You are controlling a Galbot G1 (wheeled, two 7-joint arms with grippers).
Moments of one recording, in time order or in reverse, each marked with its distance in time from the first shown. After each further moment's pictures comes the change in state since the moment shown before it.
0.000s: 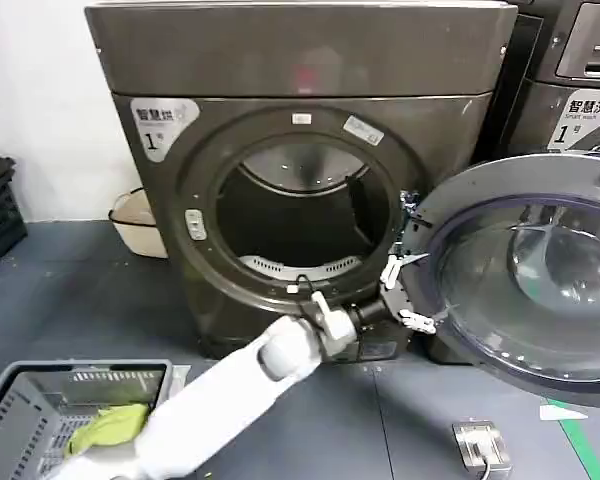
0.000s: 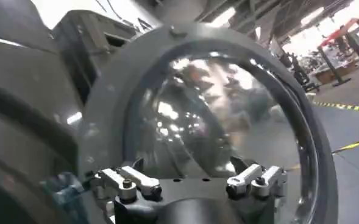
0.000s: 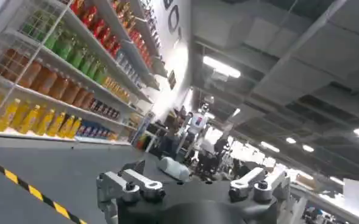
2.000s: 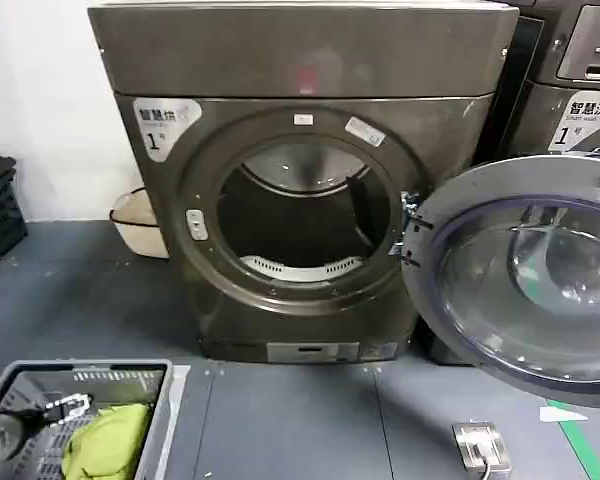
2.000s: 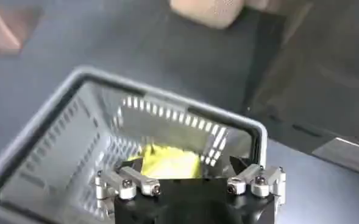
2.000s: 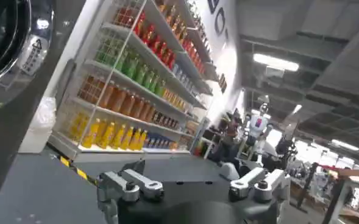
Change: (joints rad) left arm 1.328 0.554 -1.469 -0.508 -1.474 0.900 -1.018; right arm 0.122 -0.102 -0.237 -0.057 0.021 0.025 -0.038
